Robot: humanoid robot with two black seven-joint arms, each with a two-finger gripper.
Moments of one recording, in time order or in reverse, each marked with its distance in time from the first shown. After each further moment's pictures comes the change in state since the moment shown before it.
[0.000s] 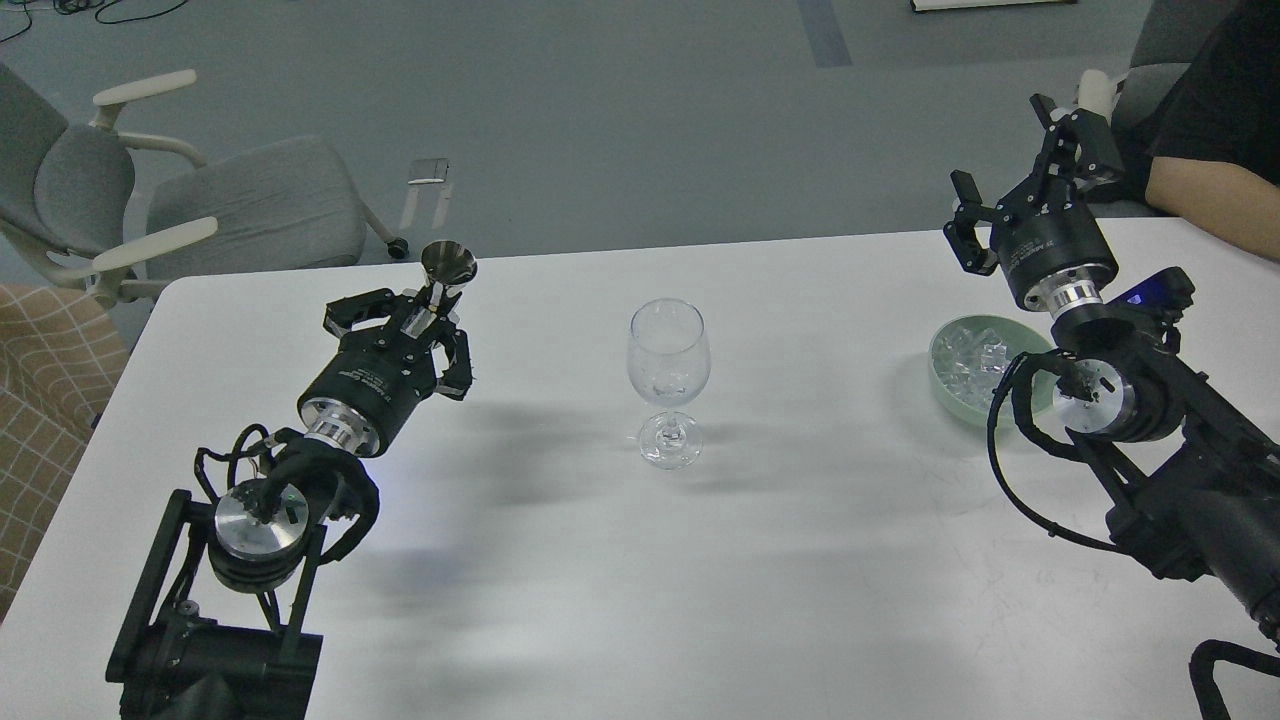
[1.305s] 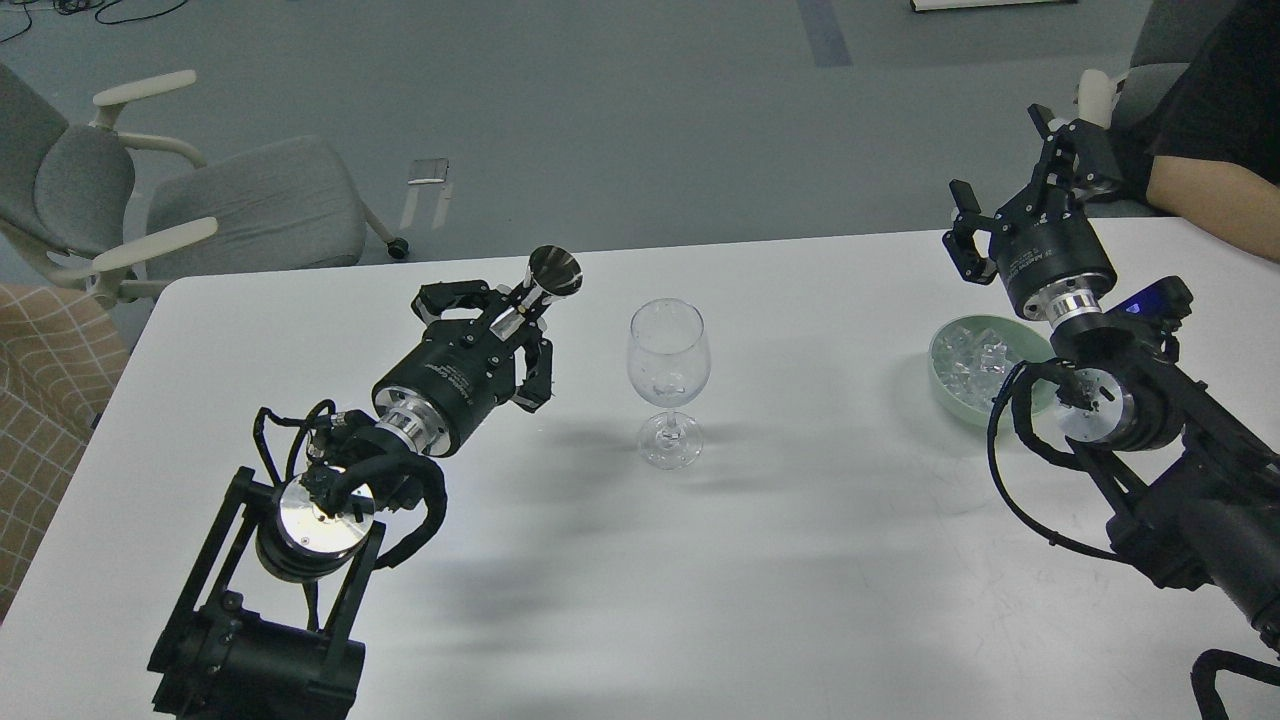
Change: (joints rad) left arm -0.018 0.000 0.168 -0.155 0.122 0.141 0.050; right arm -0.018 0.000 -0.001 0.011 -0.002 0.000 0.000
